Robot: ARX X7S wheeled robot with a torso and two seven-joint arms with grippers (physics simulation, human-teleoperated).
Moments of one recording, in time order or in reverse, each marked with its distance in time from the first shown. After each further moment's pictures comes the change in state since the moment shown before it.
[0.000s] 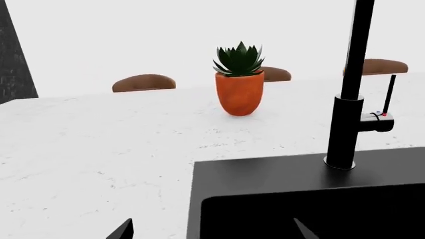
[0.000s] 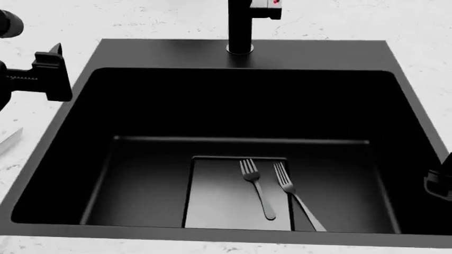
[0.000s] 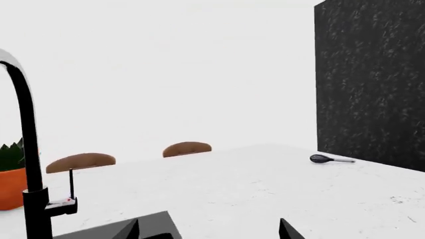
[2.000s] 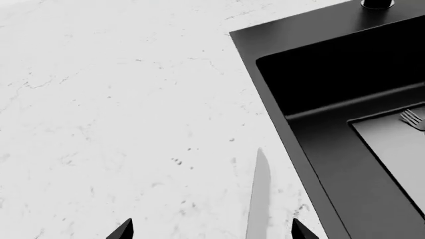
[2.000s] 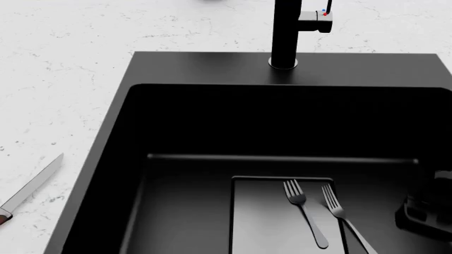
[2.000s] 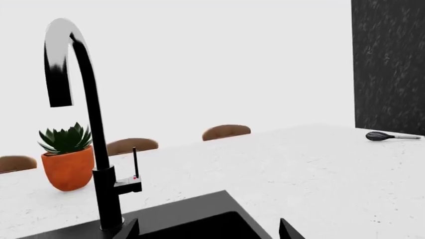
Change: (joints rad) left arm -0.028 -0.633 0.011 0.241 -1.257 -0.507 -0.547; right arm -0.183 0.000 -0.123 0.071 -0.172 -0.253 -0.114
